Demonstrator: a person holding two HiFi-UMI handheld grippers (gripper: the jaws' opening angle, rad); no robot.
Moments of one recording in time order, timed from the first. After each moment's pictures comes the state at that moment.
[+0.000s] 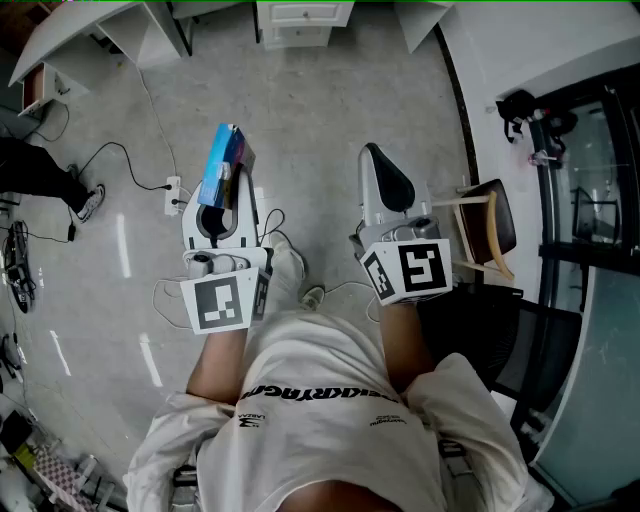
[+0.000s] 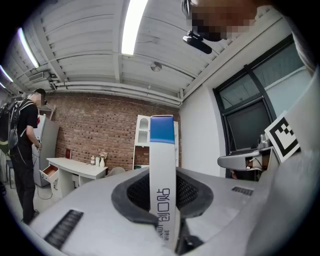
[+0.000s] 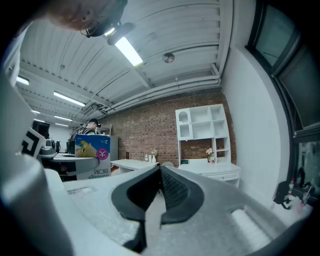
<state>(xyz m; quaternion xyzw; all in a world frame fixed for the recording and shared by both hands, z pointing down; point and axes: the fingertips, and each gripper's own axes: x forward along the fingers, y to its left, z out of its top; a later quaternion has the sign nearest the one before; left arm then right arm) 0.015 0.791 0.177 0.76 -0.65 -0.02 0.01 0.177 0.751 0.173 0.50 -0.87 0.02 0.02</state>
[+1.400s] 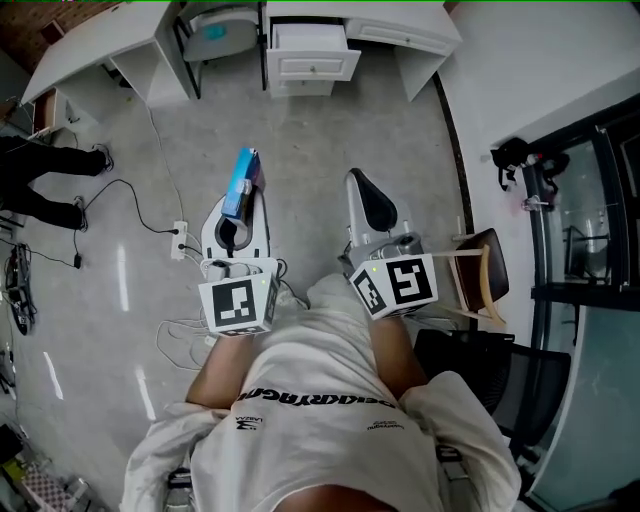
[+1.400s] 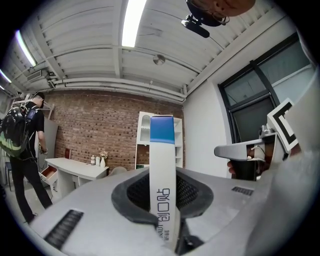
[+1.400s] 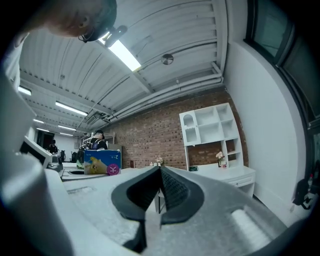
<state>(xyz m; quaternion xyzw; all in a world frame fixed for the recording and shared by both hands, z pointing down) -0.013 0.696 0.160 0.74 -0.67 -0.01 0.02 0.128 0.664 0.131 0.46 -0.89 0.03 -0.03</state>
